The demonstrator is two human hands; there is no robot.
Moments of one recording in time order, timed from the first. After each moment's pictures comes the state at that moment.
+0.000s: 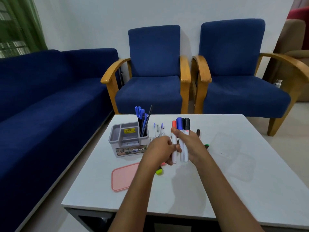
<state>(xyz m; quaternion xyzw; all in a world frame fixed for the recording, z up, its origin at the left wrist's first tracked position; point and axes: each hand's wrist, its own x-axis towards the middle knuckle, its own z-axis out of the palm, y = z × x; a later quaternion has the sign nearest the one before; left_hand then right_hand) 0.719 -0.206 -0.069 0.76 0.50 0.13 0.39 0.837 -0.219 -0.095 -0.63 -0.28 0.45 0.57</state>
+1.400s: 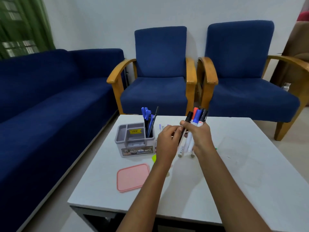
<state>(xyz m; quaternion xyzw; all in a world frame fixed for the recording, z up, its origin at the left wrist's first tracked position) 0.746 -0.174 -0.113 0.70 0.40 0.49 0.33 0.835 -0.206 -0.067 -0.60 -0.24 0.37 0.67</state>
